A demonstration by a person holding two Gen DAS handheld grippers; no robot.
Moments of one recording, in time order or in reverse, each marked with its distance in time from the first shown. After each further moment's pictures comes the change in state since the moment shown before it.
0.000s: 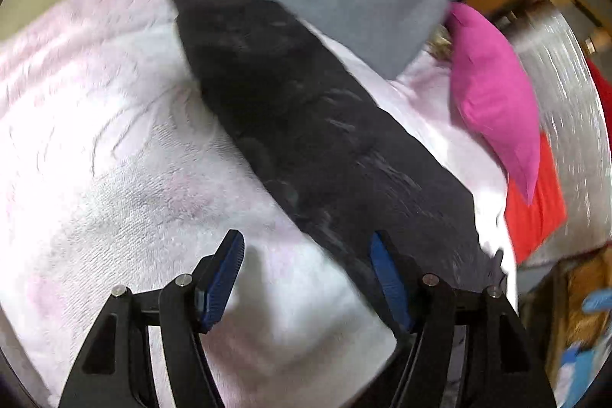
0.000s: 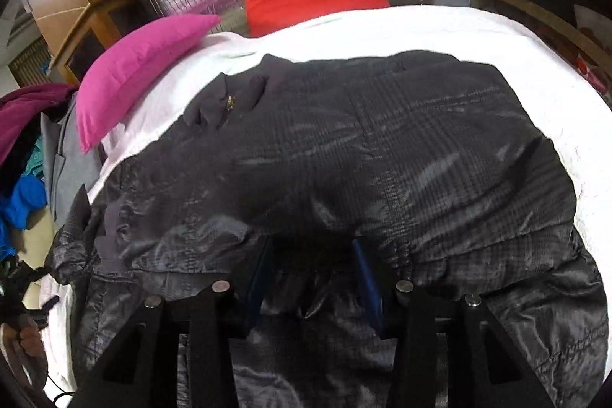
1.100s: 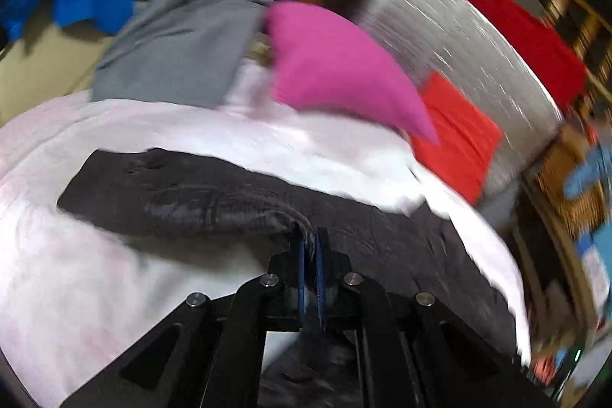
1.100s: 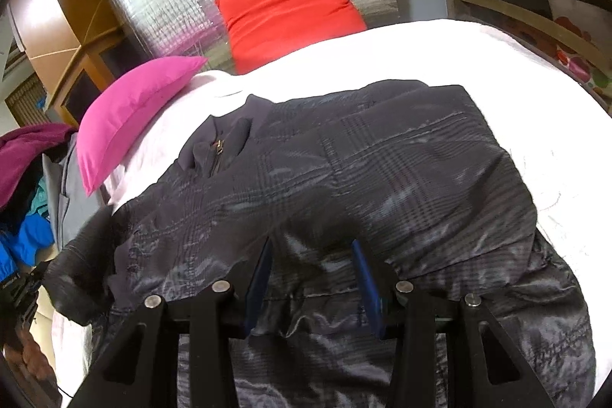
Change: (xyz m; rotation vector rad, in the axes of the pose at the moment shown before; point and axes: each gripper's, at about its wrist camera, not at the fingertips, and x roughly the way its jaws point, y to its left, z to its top) left arm -0.031 -0.151 -0.083 0.501 -0.139 -0.190; right arm -0.022 -0.016 0.011 0.090 -0.096 -0.002
